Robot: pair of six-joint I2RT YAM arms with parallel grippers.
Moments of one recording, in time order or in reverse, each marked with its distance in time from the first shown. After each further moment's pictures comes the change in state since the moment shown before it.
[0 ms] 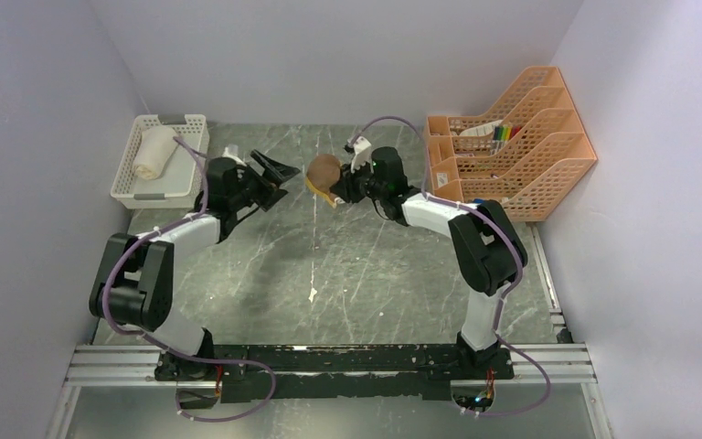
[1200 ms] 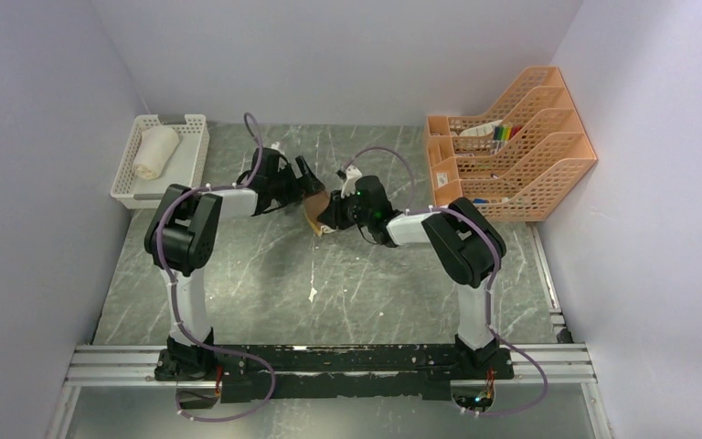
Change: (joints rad) left arm -0.148 0.470 0.400 -0.231 -0.105 0.453; right arm 0.104 0.124 -0.107 0.144 0.095 0.261
